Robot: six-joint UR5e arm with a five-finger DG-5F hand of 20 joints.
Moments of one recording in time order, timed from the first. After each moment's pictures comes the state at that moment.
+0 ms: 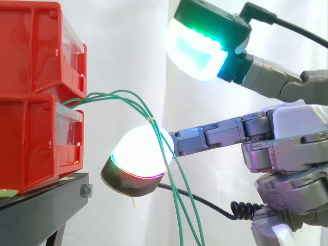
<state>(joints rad) 0.41 -2.32 -1.18 -2.81 -0.71 -0.09</state>
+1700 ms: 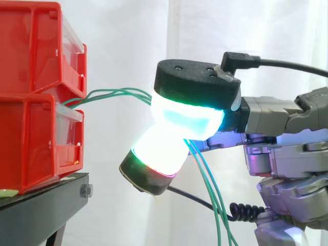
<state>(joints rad) 0.41 -2.32 -1.18 -2.83 -0.71 -0.09</state>
